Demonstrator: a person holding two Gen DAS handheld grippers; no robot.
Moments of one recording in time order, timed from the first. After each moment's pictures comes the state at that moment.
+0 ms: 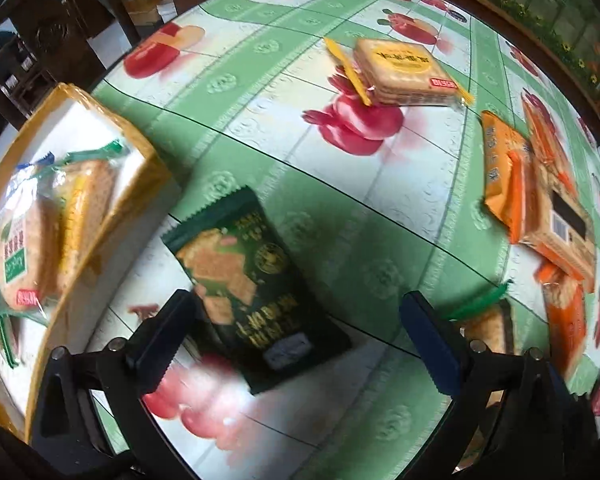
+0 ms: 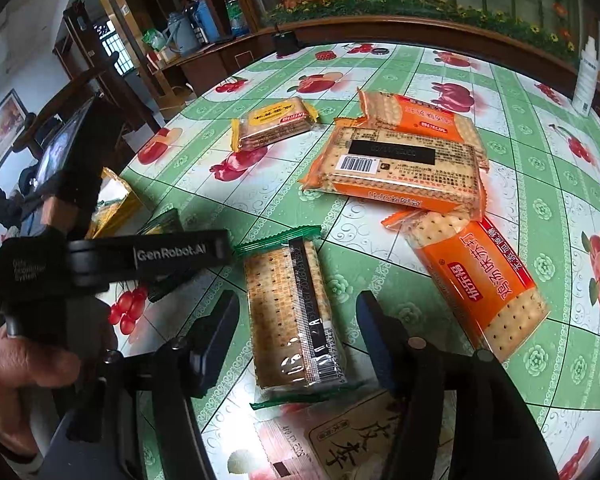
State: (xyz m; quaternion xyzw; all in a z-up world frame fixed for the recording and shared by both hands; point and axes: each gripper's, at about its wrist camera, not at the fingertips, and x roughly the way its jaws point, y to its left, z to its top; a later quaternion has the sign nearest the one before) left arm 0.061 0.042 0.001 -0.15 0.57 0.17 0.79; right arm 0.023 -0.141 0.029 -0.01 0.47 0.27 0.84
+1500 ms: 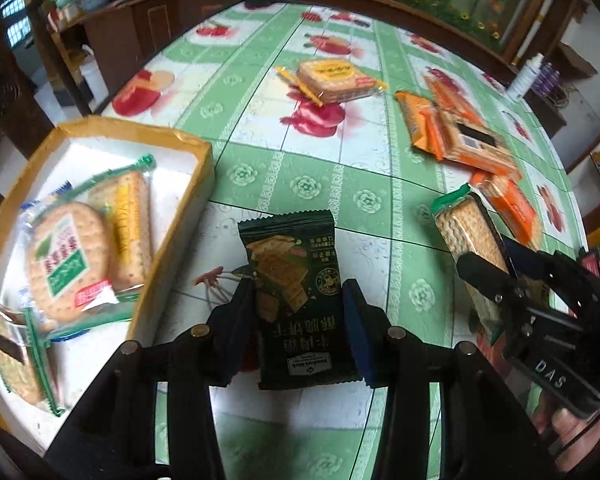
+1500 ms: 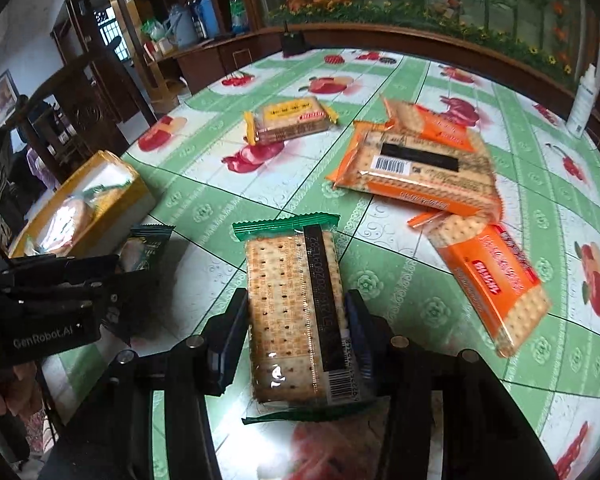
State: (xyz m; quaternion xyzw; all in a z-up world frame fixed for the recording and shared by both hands) left arm -0.018 0.065 0.038 -0.08 0.52 0.01 0.85; right arm -0.001 -0.113 0.034 -0.05 0.45 0.25 0.86
